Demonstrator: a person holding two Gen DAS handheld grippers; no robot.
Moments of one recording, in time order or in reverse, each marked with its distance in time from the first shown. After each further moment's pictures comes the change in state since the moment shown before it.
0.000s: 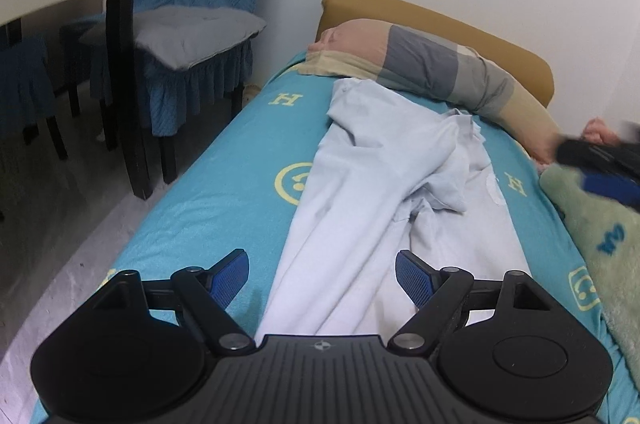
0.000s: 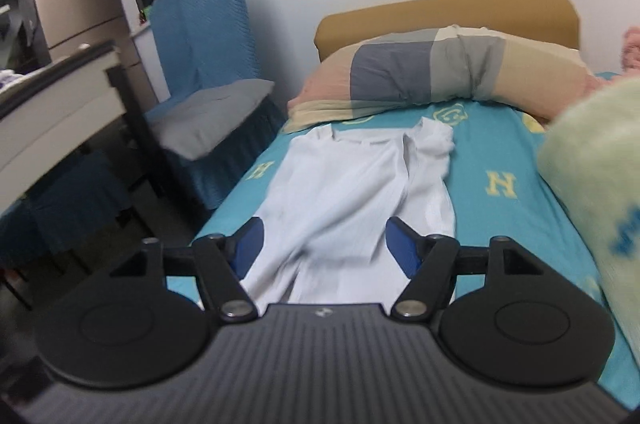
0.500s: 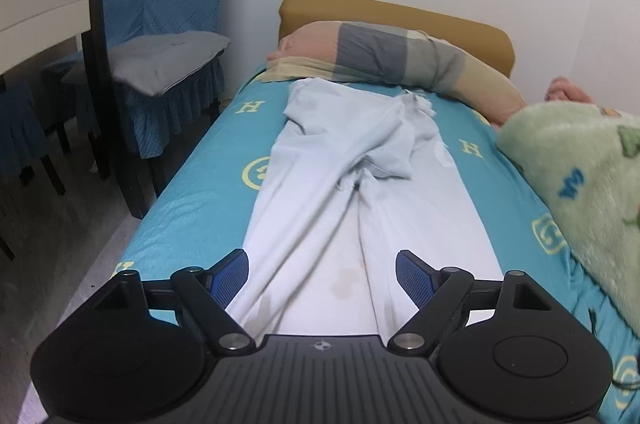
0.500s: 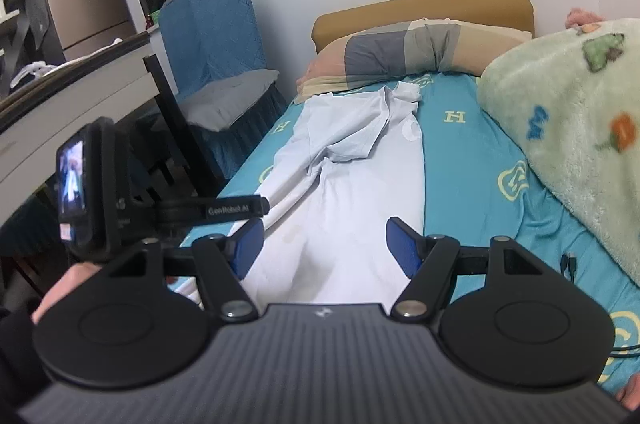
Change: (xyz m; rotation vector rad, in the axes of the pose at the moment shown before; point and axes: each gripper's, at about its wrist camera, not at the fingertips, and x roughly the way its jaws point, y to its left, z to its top) left arm -0.059 -0.038 -0.027 0.144 0.001 -0.026; right arm -0.153 0.029 -0.088 0.037 -0.013 -0.038
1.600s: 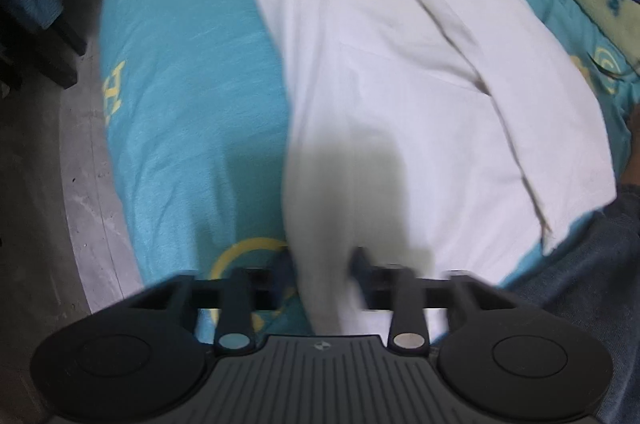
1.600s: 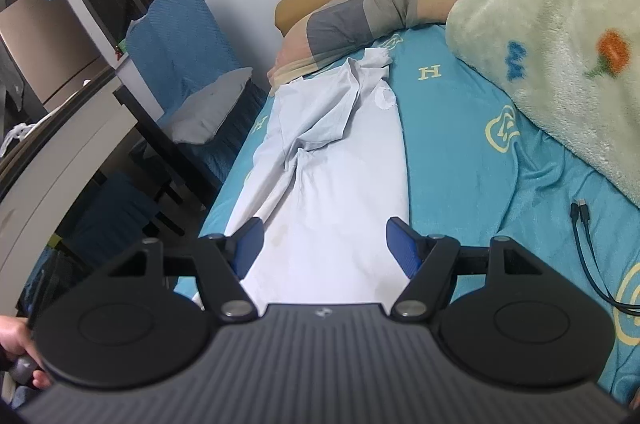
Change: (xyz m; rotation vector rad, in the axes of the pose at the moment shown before) left arm -0.009 0.098 -0.053 0.443 0.772 -0.229; right arm 0.020 -0.052 0.002 0.241 0.065 0.031
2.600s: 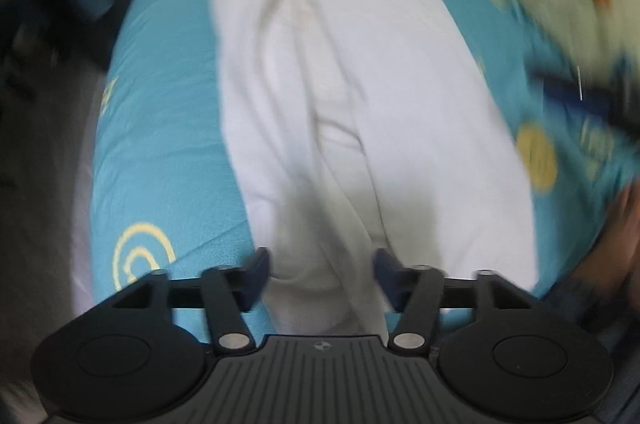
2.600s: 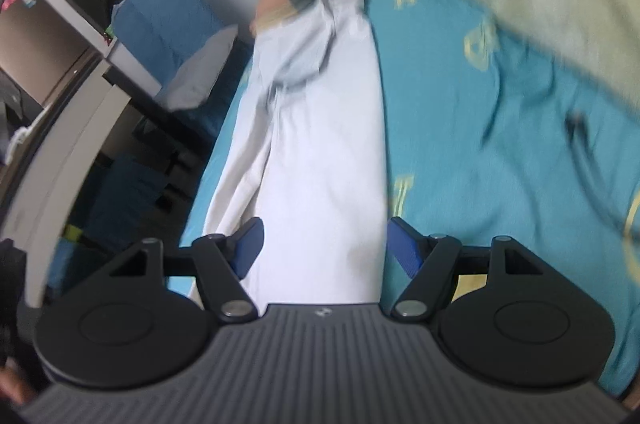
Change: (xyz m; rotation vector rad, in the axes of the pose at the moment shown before) left arm -0.042 -0.084 0.007 -0.389 -0.168 0.045; right arm 0.011 -0.048 -0.026 0.161 0.196 0.056
